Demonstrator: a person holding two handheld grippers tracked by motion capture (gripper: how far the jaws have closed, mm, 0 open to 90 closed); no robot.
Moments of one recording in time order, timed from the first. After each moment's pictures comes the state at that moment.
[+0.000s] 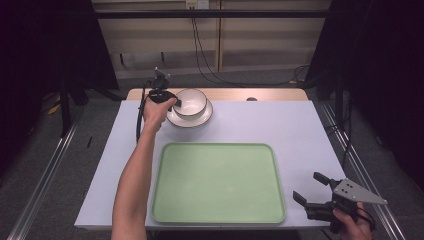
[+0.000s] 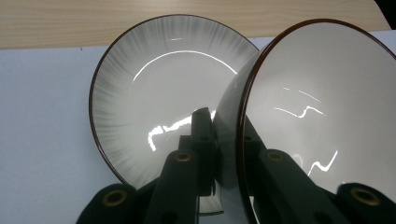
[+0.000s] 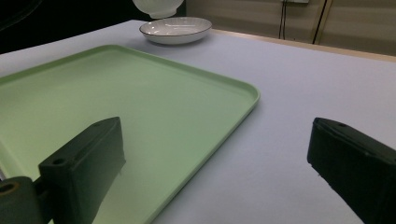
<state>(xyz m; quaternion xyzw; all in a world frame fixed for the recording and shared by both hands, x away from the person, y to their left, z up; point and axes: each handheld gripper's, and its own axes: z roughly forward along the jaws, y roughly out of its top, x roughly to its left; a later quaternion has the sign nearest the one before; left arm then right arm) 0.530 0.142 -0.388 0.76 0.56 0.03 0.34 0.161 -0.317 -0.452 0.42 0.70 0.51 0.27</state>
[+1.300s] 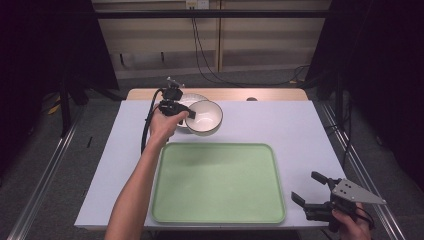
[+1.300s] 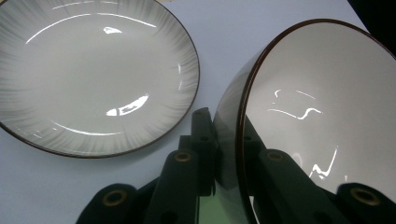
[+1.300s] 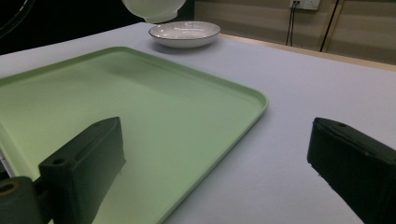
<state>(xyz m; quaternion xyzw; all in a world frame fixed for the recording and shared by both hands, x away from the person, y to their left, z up) 0.463 0.104 -0.371 0.80 0.48 0.00 0.35 0.162 -0.313 -0.450 0.40 0.71 0.52 0.27</state>
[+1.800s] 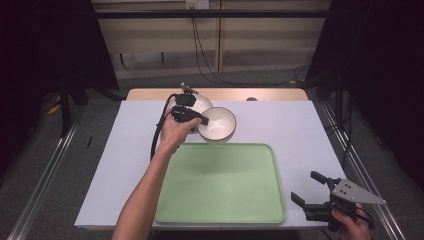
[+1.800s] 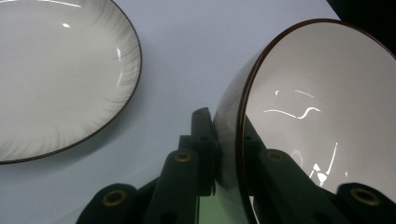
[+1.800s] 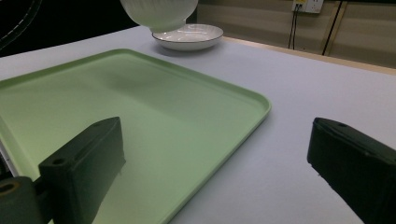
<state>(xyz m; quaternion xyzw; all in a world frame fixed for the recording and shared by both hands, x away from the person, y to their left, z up) 0.440 0.069 -0.373 0.82 0.45 -0.01 0.35 0.162 -0.312 -0.449 0.39 0.71 0.52 0.27</state>
